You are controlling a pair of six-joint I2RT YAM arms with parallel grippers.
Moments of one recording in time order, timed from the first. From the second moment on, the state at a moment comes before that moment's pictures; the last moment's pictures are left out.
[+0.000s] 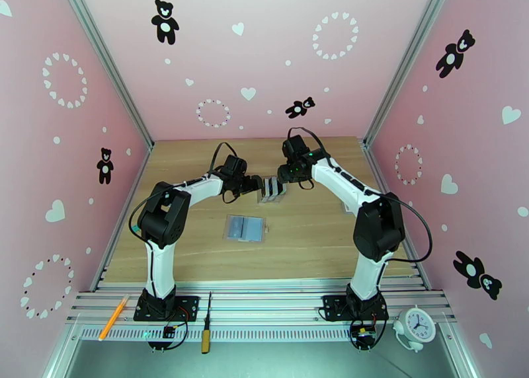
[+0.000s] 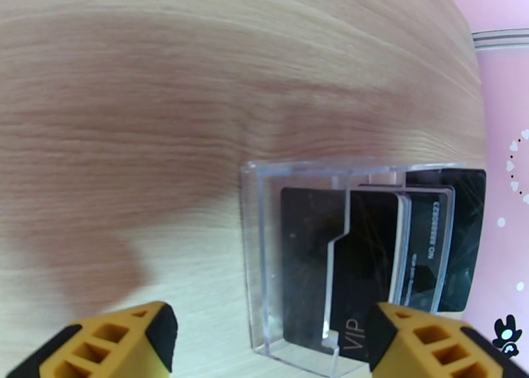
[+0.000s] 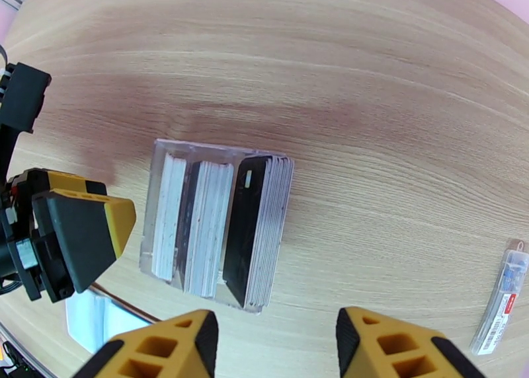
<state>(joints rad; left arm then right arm) -0.46 2.06 1.39 -0.25 0.34 -0.69 0.47 1.87 1.61 -0.82 0.07 0.24</state>
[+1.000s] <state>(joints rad) -0.47 2.11 1.40 -0.23 0.35 -0.72 0.48 2.00 1.67 -0.84 0.07 0.21</state>
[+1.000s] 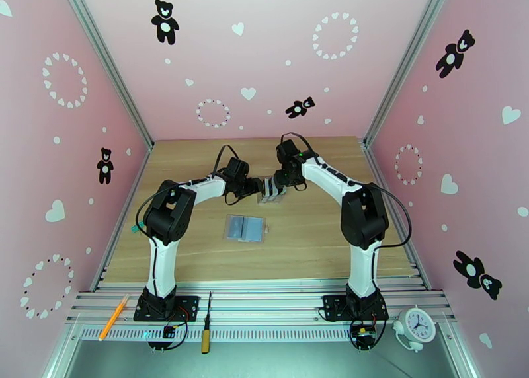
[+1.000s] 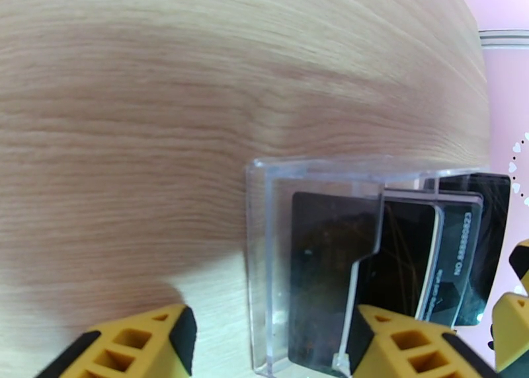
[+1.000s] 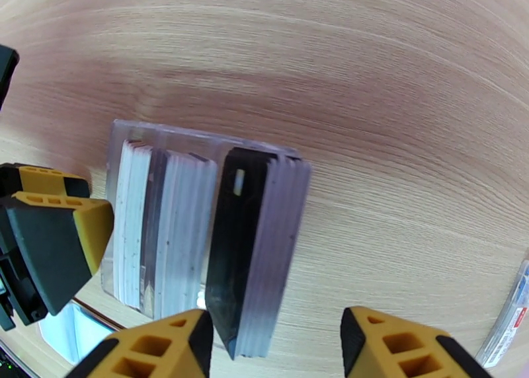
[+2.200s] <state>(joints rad) -0.48 2.11 1.40 -0.22 0.34 -0.73 0.50 2.08 1.71 -0.87 0.16 0.19</state>
